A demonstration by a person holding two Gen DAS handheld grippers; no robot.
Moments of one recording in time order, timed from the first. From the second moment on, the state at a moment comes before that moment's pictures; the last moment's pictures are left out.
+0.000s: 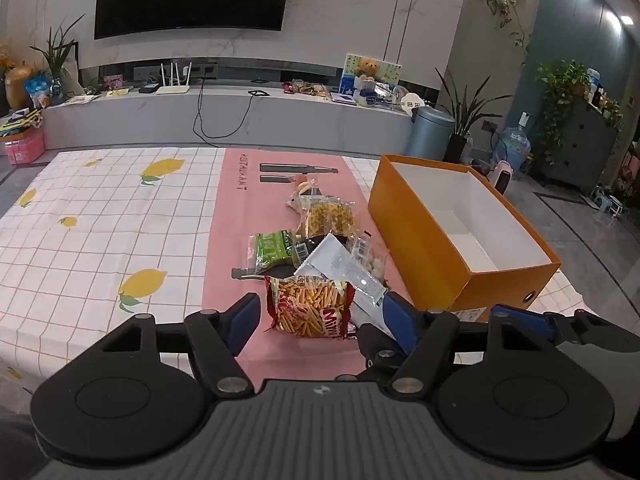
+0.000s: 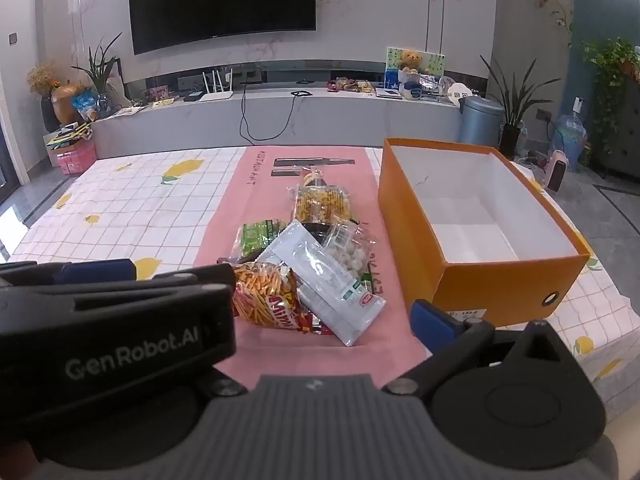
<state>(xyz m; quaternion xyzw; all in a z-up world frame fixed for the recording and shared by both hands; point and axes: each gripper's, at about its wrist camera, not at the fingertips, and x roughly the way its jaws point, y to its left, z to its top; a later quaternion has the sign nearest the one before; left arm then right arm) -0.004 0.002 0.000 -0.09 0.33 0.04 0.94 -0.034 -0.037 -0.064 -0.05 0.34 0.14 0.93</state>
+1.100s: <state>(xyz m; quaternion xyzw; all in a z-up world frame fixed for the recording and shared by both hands) -0.002 0.005 -0.006 -0.09 0.33 0.04 0.94 -0.029 -0.034 -0.068 -0.05 0.34 0.14 0.93</state>
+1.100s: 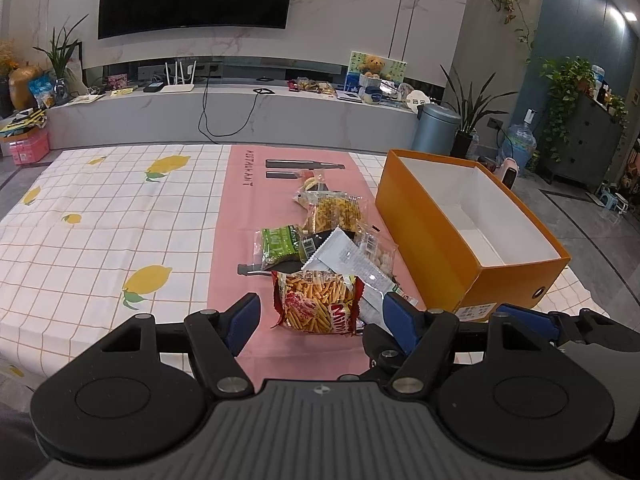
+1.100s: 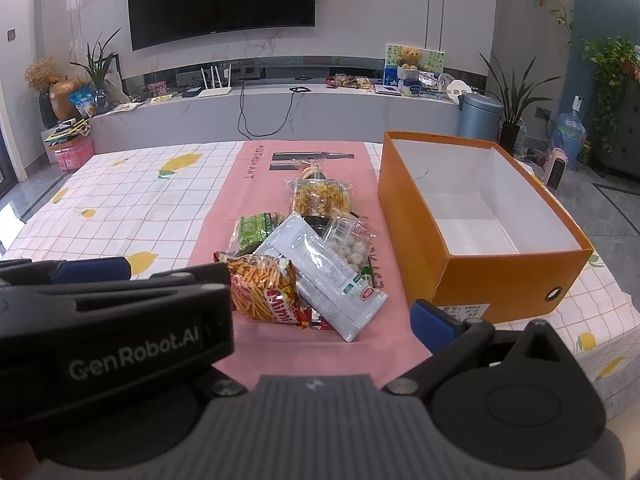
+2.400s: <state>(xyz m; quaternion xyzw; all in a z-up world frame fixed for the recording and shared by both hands) -0.002 0.007 -0.007 -0.08 0.33 0.06 0.94 -0.028 -0.034 -0.071 -0.04 0.35 0.15 0.93</state>
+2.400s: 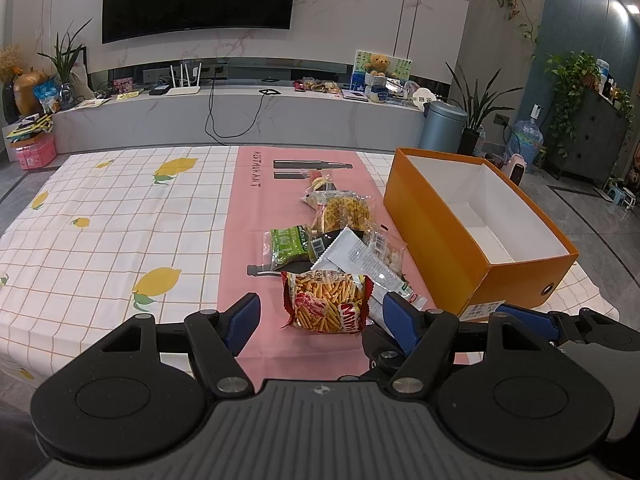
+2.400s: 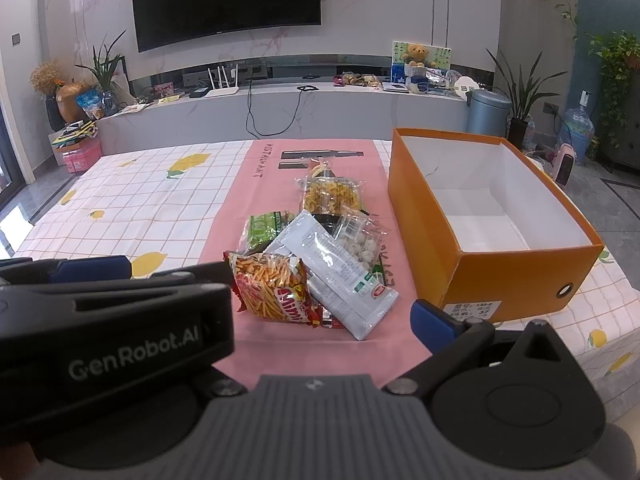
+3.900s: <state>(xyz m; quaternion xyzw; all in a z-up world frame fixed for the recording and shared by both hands) 0.061 0.114 -0.054 -0.13 0.37 0.05 0.92 0.037 -0.018 -0.147 -0.15 0.23 0.35 0.89</state>
